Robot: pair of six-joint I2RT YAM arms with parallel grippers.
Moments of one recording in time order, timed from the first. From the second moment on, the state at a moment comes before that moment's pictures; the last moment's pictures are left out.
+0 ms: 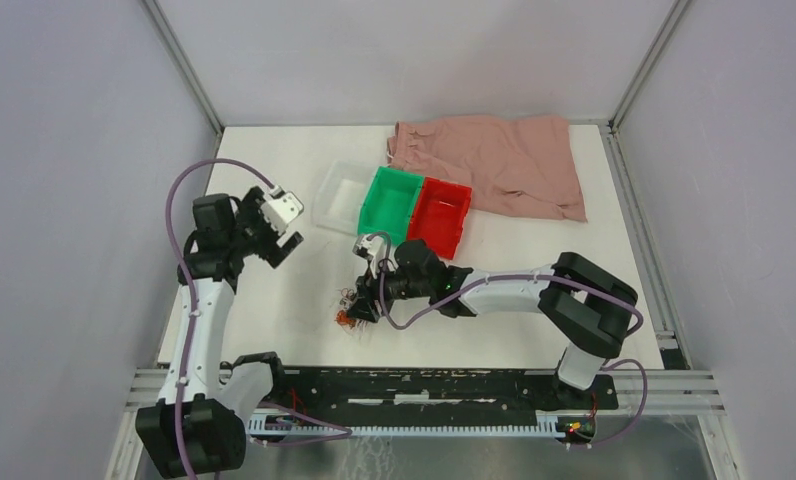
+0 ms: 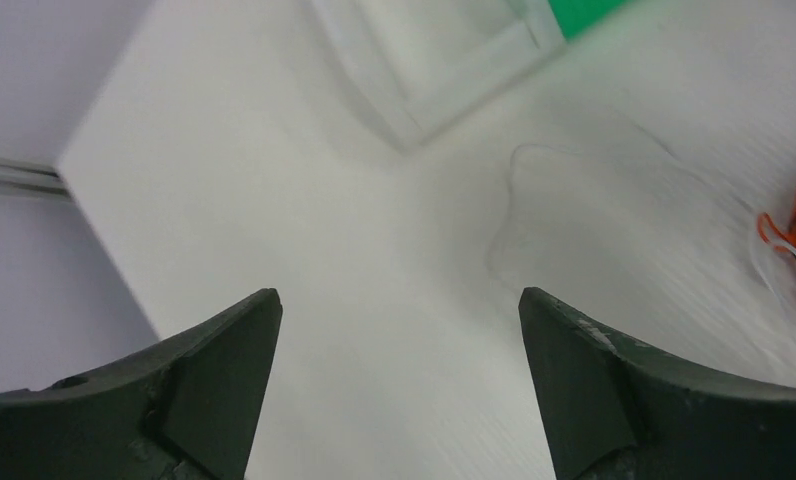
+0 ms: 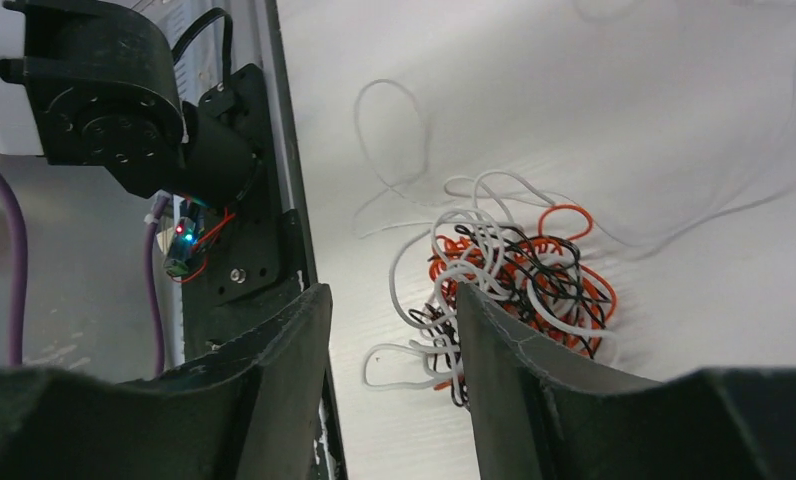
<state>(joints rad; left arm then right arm) 0.14 0.94 0.87 -0.50 0.50 0.89 1.05 1.71 0.86 0.48 -0.41 0.32</state>
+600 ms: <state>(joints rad) 0.12 0.88 0.71 -1.02 0.75 1.24 1.03 1.80 1.03 0.34 -0.46 0.28</state>
